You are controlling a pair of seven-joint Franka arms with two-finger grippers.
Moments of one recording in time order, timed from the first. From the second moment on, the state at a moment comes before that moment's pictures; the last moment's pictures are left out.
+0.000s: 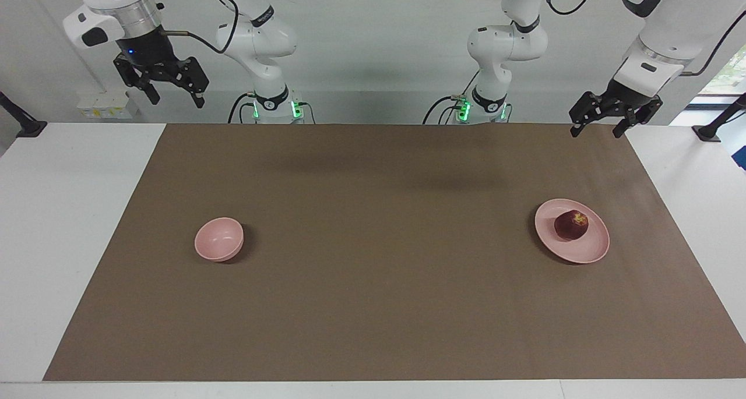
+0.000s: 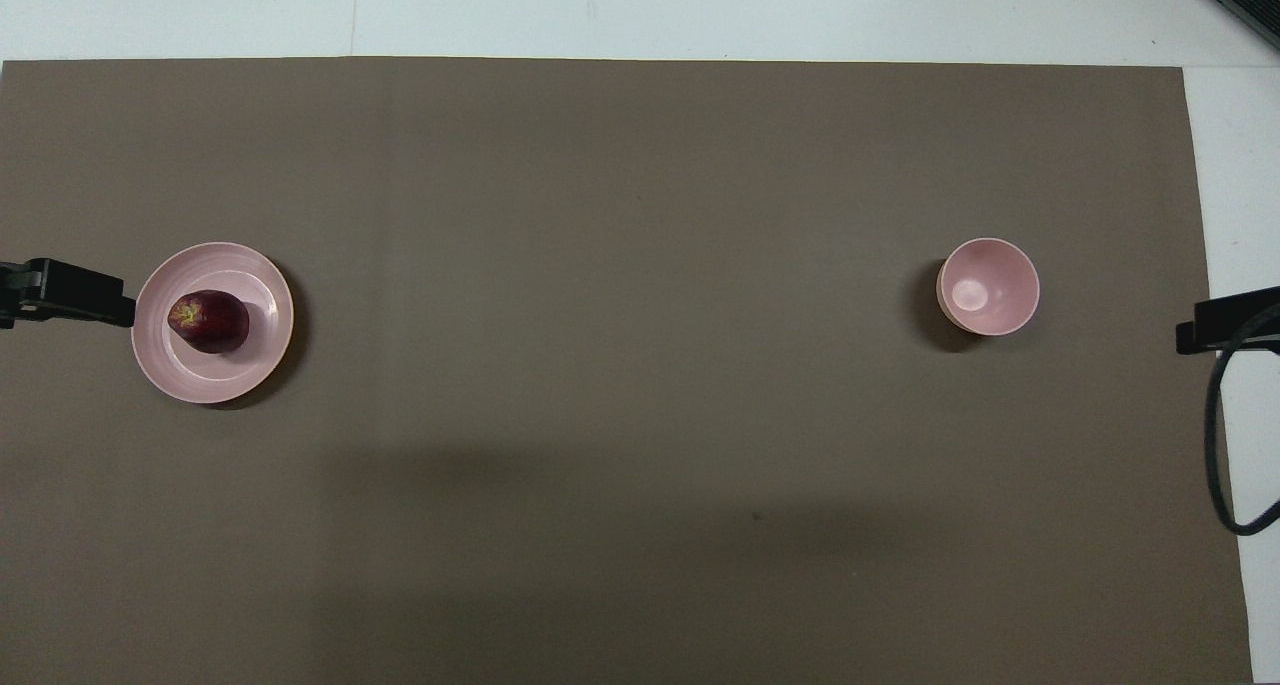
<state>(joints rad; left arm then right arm) -0.06 -0.03 0.03 -1.60 -0.03 1.53 0.03 0.02 -0.09 -0.07 -1.54 0.00 1.43 0.08</state>
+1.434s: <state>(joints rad) 0.05 0.17 0.04 -1.88 -0.03 2.05 0.07 0.02 -0.10 -0.07 -1.55 0.00 1.43 0.04</state>
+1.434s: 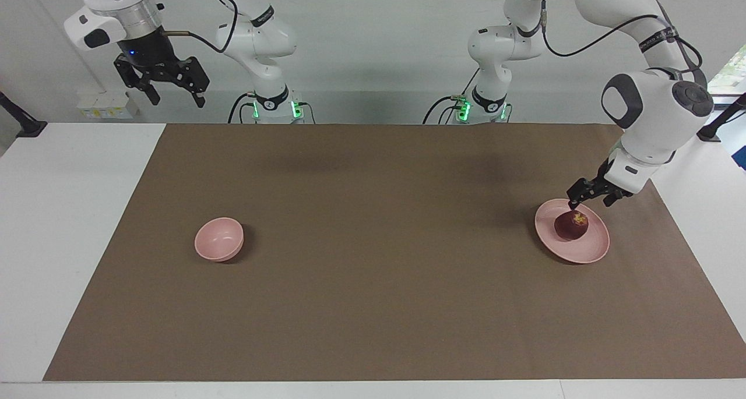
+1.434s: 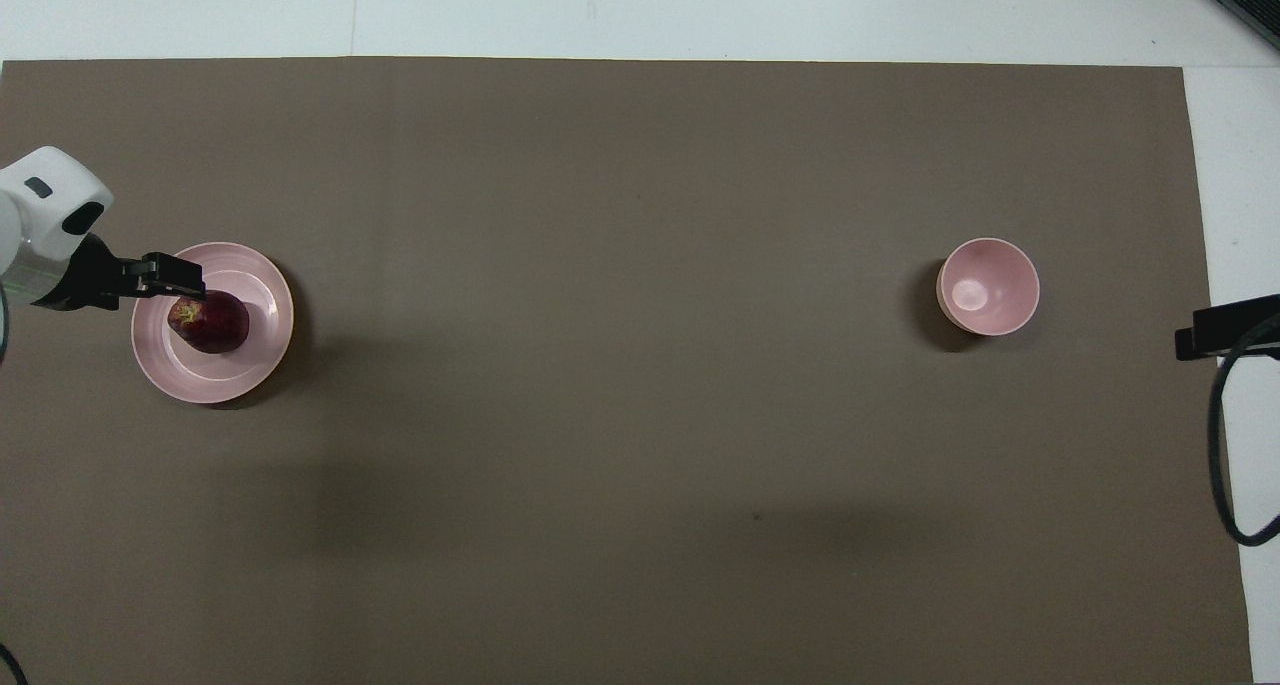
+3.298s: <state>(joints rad) 0.06 0.24 0.04 -2.04 -0.03 2.34 0.08 0.02 -0.11 -0.07 -1.57 0.00 1.43 0.03</state>
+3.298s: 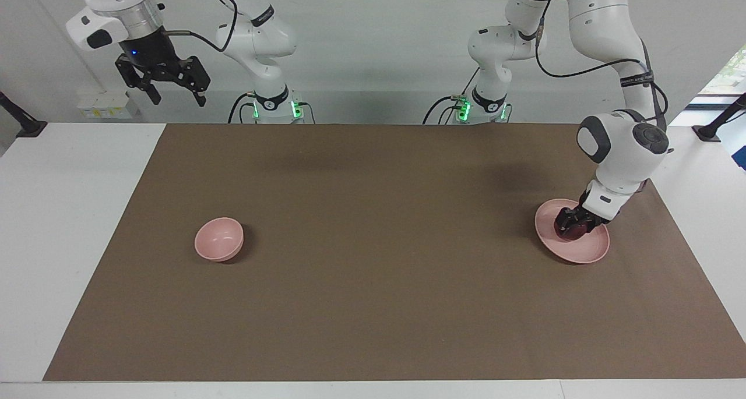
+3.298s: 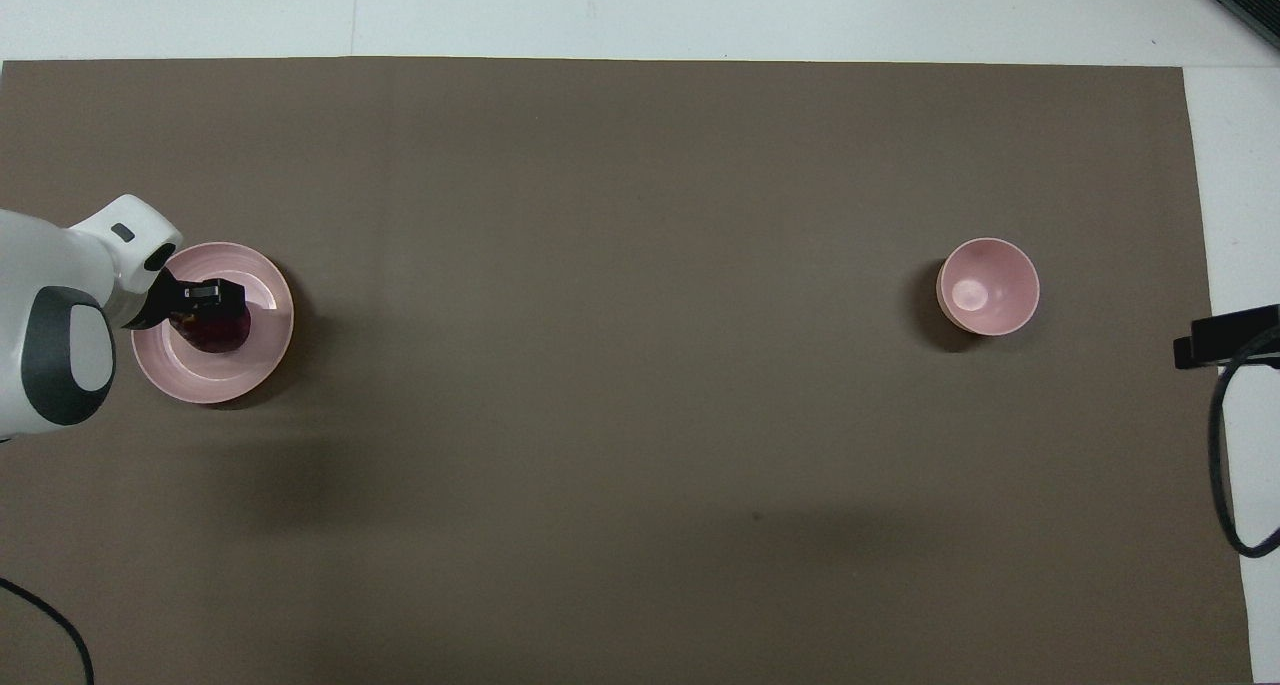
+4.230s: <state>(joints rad) 0.04 0.34 0.02 -1.64 -0.32 1.66 -0.25 -0.01 -0.16 -0.08 -1.66 0.09 1.43 -0.15</state>
